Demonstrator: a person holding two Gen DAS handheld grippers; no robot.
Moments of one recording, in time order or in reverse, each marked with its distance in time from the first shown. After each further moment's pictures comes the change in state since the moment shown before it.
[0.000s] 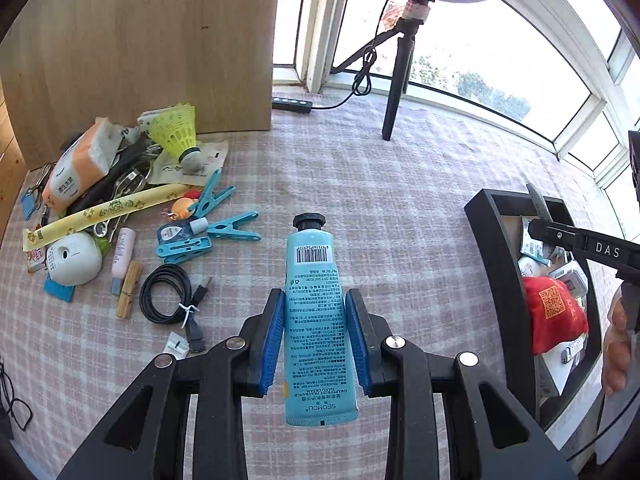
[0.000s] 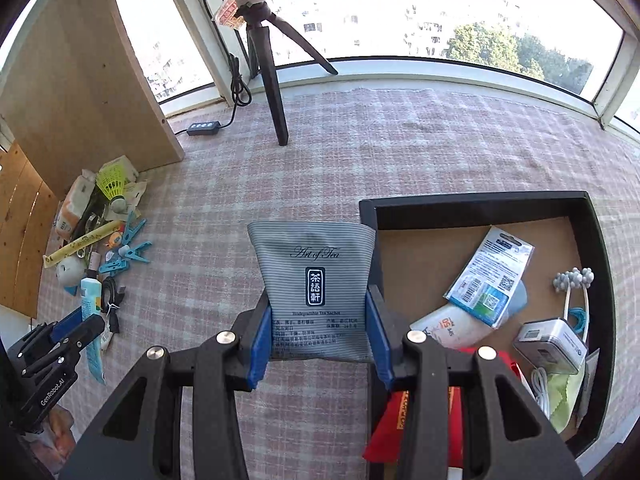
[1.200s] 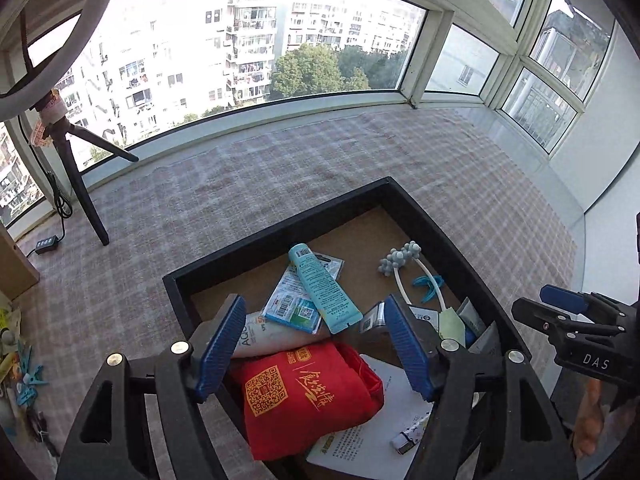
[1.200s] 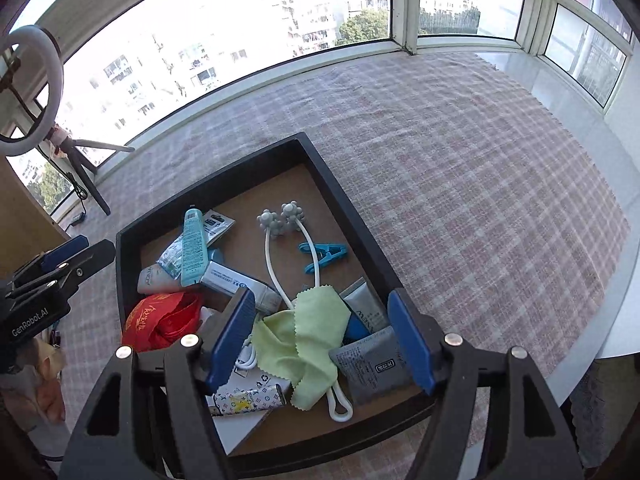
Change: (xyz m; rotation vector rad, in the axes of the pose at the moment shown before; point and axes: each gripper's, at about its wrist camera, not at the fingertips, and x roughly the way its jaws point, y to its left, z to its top) left arm 0.026 -0.288 0.054 0.359 -0.030 -0.220; right arm -0.110 -0.249 -0.090 0.350 -0.109 -0.182
